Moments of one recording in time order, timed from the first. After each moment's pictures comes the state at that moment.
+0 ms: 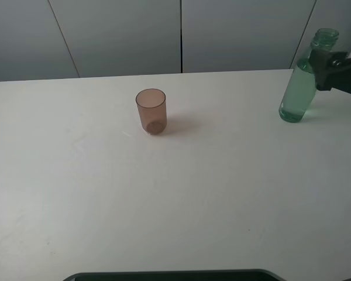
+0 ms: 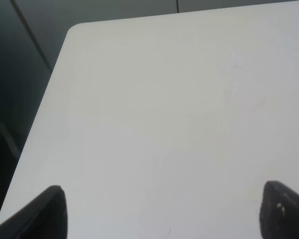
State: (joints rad) left arm -0.07 0.00 -0.51 0.11 1.09 0.03; right arm 0.07 1.23 -0.26 -0.01 -0.68 0.03
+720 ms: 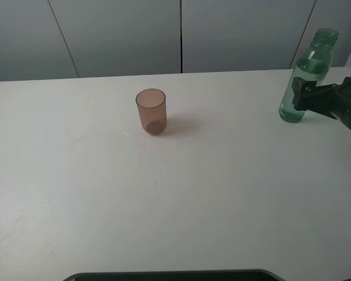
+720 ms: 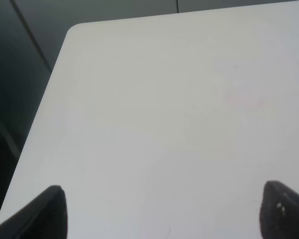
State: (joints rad) left arm -0.07 0.00 -0.51 0.11 1.09 0.03; right arm 0.07 1.69 -0.26 0.07 -1.07 0.01
